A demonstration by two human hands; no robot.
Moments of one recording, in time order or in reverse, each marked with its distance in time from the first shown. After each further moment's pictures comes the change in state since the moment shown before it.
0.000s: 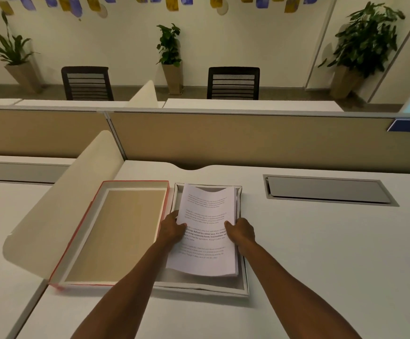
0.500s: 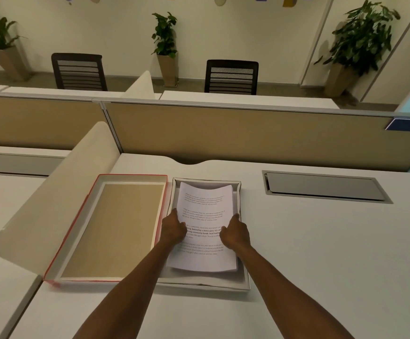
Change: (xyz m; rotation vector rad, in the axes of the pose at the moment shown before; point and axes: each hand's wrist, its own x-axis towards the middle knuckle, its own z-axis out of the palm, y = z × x) left_hand 0.018 -0.026 0.014 0.149 0.051 -0.004; right_hand -0.014 -0.002 0.023 -0.289 -0.001 -0.072
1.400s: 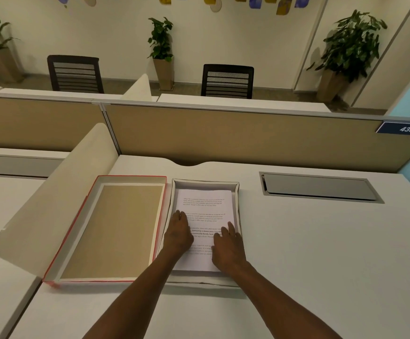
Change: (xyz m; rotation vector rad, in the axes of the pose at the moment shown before) left_hand -0.001 -0.021 0.023 0.388 -0.008 0.230; right_hand -0.032 0.017 0.038 -0.521 0.033 -0.334
